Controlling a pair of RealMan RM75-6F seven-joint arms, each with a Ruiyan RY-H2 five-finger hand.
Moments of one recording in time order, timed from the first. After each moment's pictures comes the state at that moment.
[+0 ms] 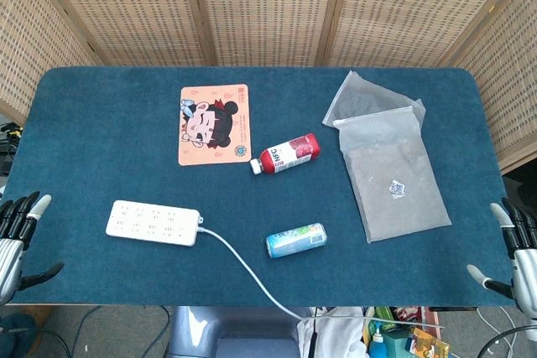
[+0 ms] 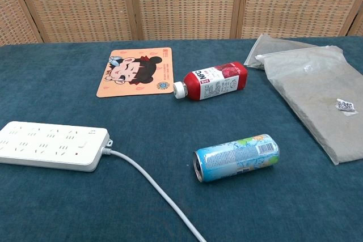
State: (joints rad) left arm -0.02 -1.02 0.01 -1.79 1.62 1.56 0.09; right arm -0.02 -1.05 0.05 -1.64 -1.60 1.63 0.07
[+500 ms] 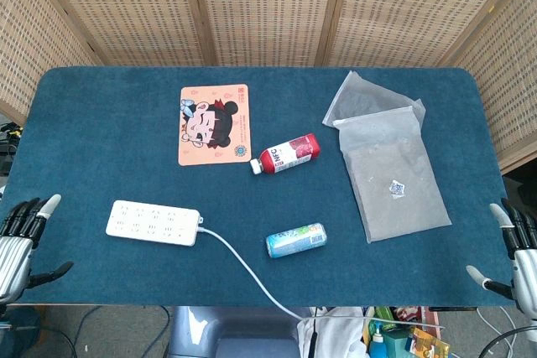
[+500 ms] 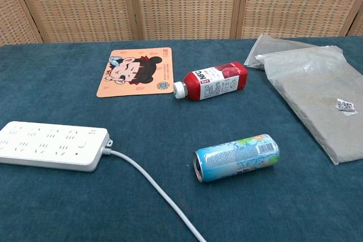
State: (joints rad) left arm -0.05 -1.05 0.01 -1.79 1.62 1.53 0.06; right arm -0.02 -1.04 0.05 -1.65 -1.59 1.63 0.10
